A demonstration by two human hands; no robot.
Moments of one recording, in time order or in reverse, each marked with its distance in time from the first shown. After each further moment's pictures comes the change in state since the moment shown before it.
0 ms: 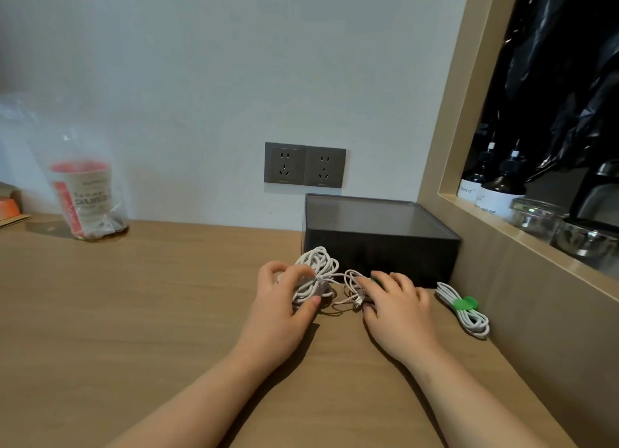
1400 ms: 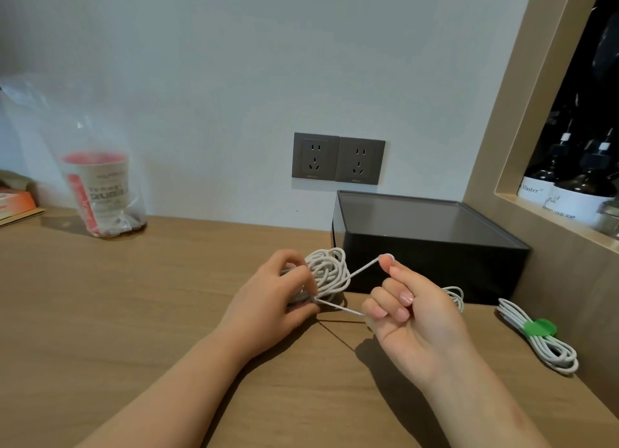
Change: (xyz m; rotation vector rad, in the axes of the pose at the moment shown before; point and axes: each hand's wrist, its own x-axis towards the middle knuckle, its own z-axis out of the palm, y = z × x) left_hand 0.041 -0.070 -0.042 0.286 -0.046 0.329; right_hand 0.010 -0.080 -0.037 2.219 -0.108 0.624
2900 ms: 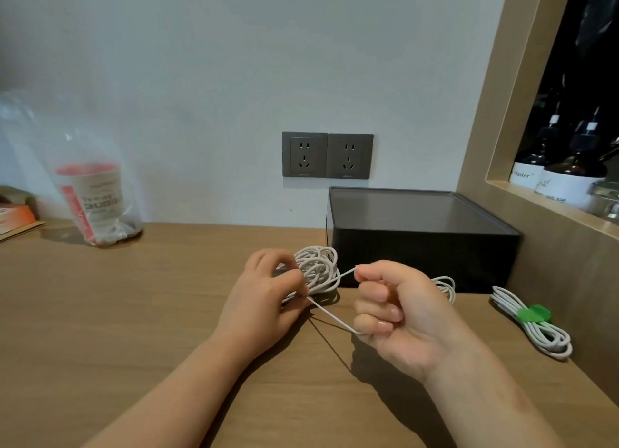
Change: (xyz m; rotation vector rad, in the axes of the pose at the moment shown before) left_hand 0.003 0.000 0.012 0.151 0.224 0.175; right_hand -0.008 -0.014 -0.004 -0.253 -0.137 0.172
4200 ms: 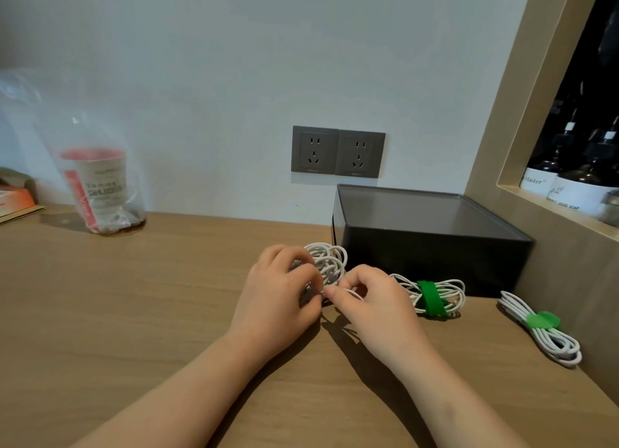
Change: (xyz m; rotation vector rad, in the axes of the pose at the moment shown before) left_hand 0.002 0.012 -0.001 0.020 -0.017 -0.101; right_hand 0.037 0.034 -0.002 -1.271 0.204 -0.575
